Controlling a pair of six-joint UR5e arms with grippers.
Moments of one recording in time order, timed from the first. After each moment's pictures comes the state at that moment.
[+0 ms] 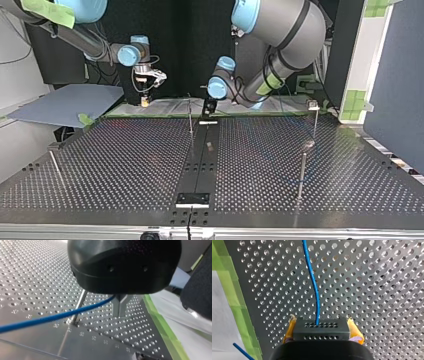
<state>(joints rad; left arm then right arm) -0.48 -2.56 -1.40 -2.68 -1.65 -1.74 1.89 -0.64 1.75 -1.01 1.55 1.66</state>
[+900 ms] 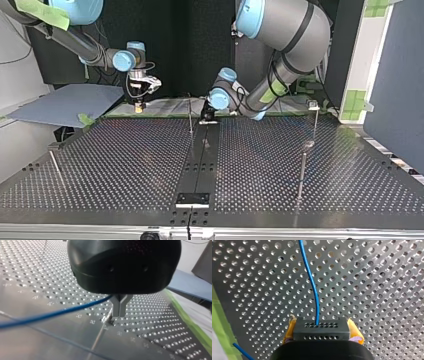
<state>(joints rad) -0.45 -2.56 -1.31 -2.71 -1.55 -1.83 1.86 -0.64 1.70 -1.01 1.54 1.66</state>
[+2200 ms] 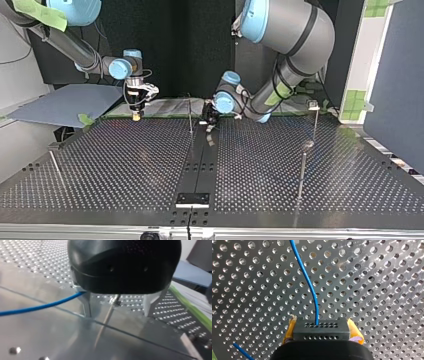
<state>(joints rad) -0.42 -2.56 -1.30 -2.71 -1.56 -1.75 1.84 -0.63 1.62 -0.95 1.51 1.65</state>
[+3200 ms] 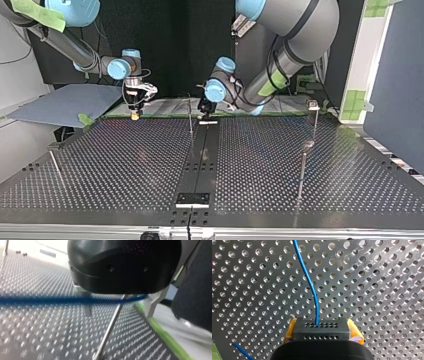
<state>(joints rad) -0.50 -2.46 -1.42 -2.77 -1.57 -1.59 1.83 -0.63 1.62 -0.94 1.51 1.65</state>
